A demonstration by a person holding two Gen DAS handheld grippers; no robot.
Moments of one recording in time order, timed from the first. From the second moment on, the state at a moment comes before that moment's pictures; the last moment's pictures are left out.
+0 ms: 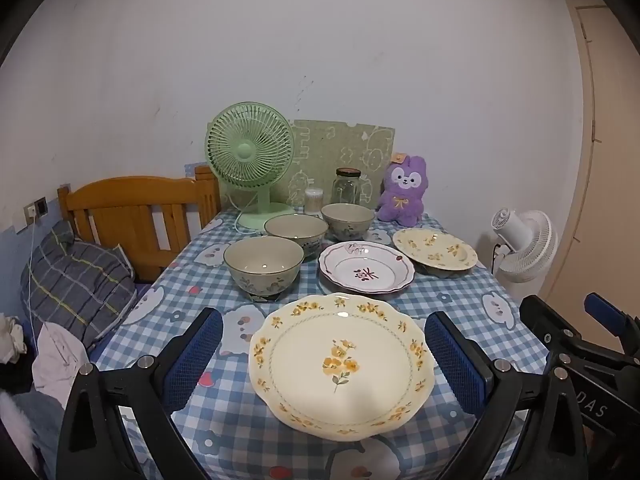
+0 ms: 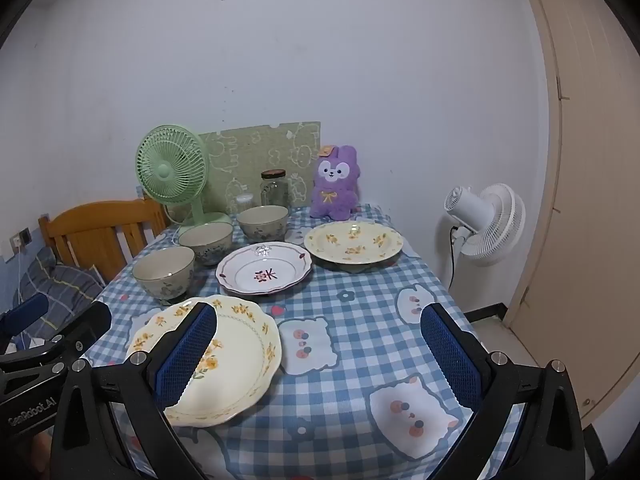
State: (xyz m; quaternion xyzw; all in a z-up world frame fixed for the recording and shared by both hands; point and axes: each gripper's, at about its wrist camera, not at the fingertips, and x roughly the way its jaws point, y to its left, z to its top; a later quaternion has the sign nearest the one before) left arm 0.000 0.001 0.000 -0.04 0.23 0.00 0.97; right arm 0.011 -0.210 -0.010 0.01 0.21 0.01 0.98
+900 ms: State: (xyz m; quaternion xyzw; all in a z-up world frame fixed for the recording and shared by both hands) left arm -0.001 -0.001 -0.004 -0.03 0.23 0.01 0.97; right arm 0.011 -0.209 -0.008 0.01 0.21 0.01 0.98
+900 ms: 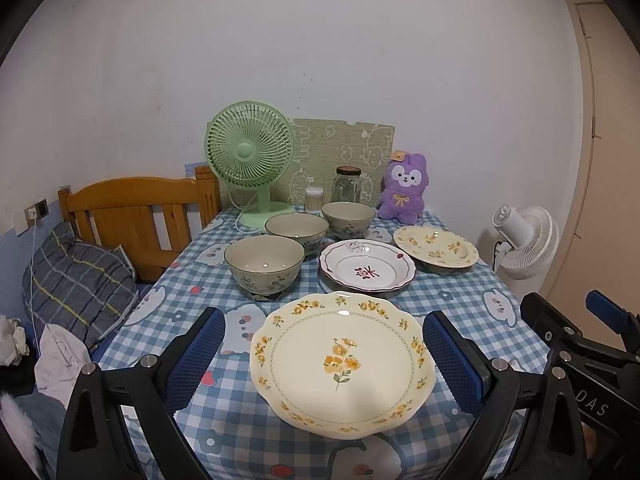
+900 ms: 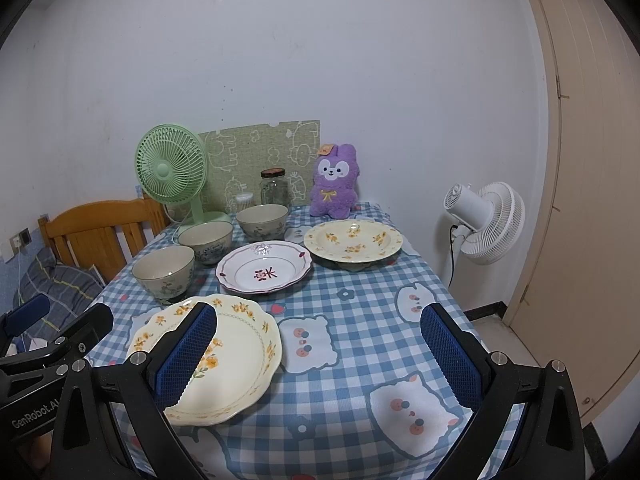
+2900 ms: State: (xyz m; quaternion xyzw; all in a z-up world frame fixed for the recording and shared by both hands) left arm -0.003 -0.001 -0.003 0.00 0.23 0.03 0.97; right arm 0.003 -0.203 -0.003 0.00 0.20 0.01 0.98
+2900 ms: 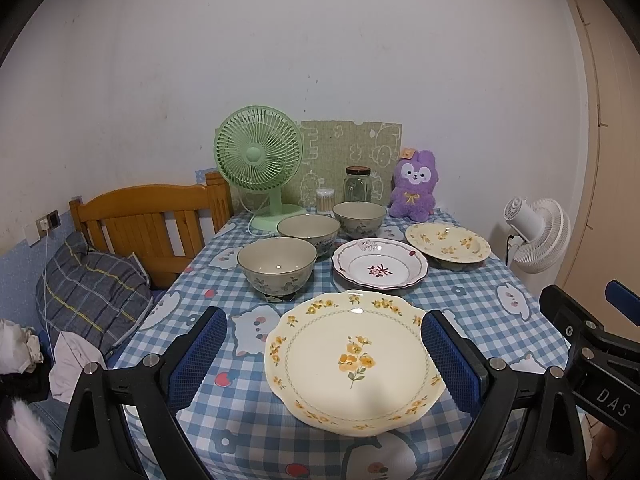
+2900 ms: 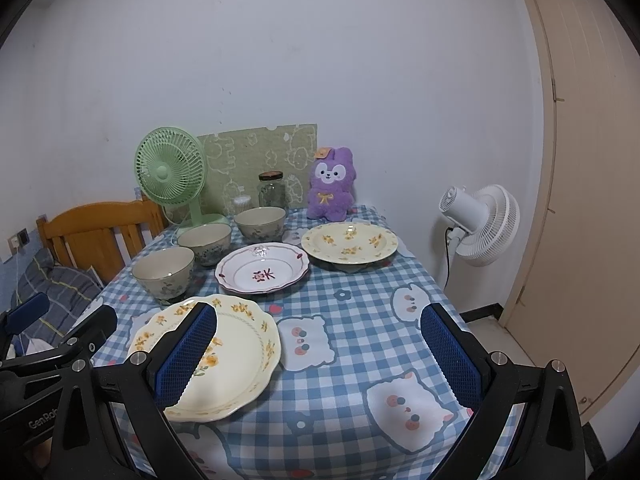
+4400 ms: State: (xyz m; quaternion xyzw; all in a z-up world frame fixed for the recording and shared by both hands) left arm 0.054 0.017 -0.045 0.01 0.29 0.04 0.96; right arm 0.066 -0.171 -0.043 -0.01 0.27 0.03 0.96
